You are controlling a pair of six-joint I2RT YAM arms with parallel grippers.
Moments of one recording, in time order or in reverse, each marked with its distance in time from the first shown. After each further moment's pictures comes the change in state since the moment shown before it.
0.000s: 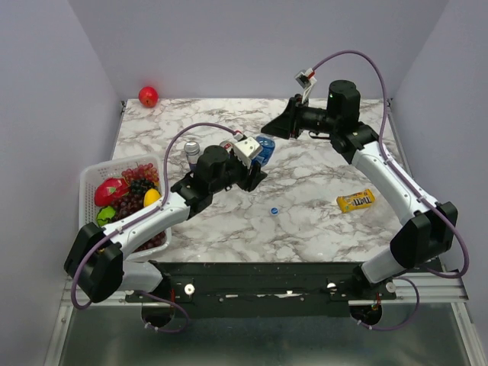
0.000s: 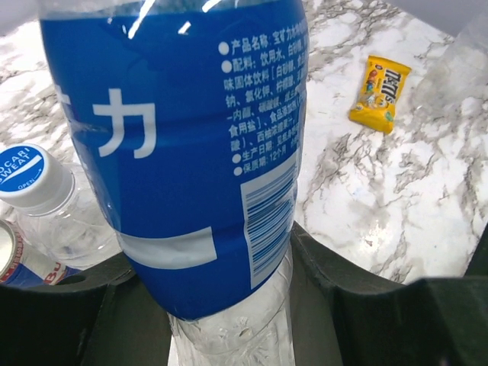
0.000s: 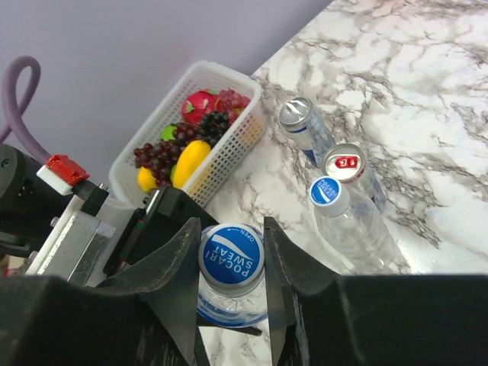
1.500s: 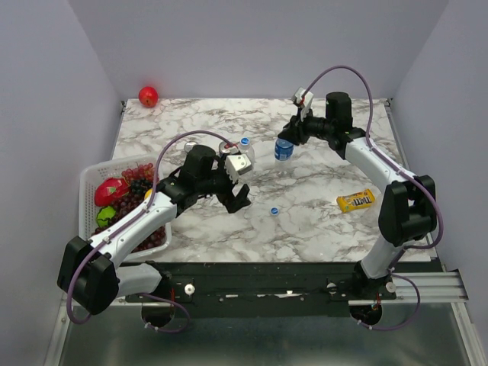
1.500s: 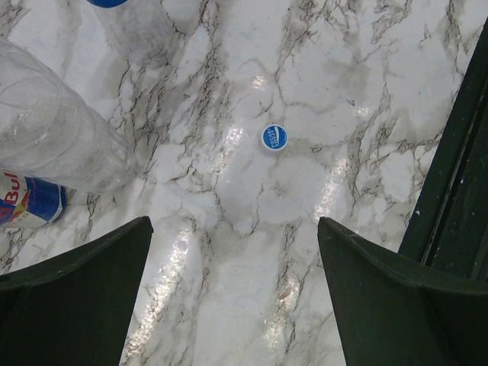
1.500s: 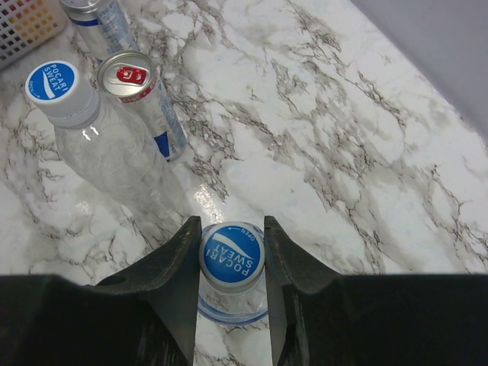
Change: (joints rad) left arm 0.131 -0.086 0.005 -0.425 0.285 0.257; right arm -0.132 0.182 -0.102 0.042 0.060 -0.713
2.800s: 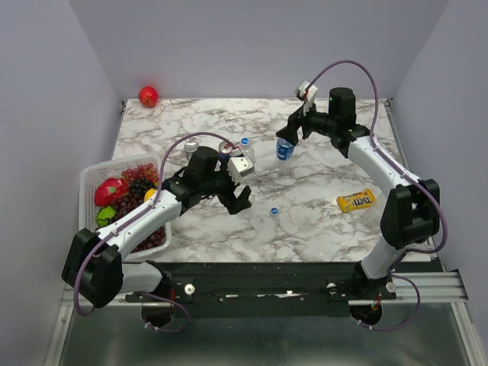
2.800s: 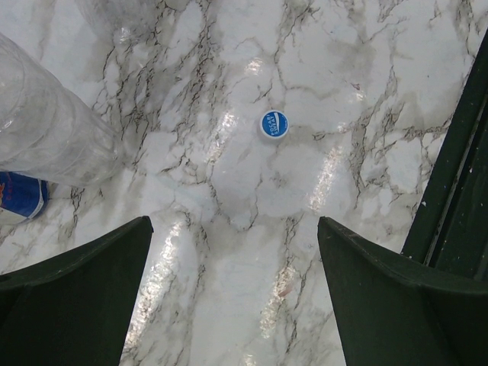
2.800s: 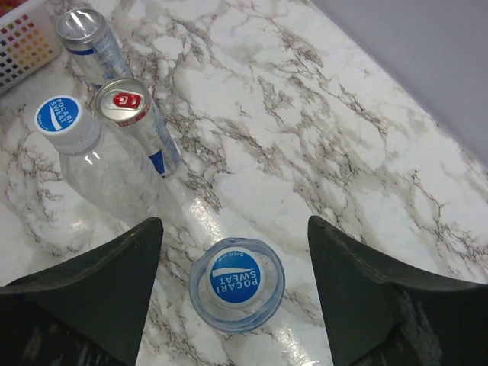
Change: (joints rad) left arm 0.000 0.051 -0.019 0.021 0.008 0.009; right arm 0.000 -0.026 0.024 0.007 0.035 0.049
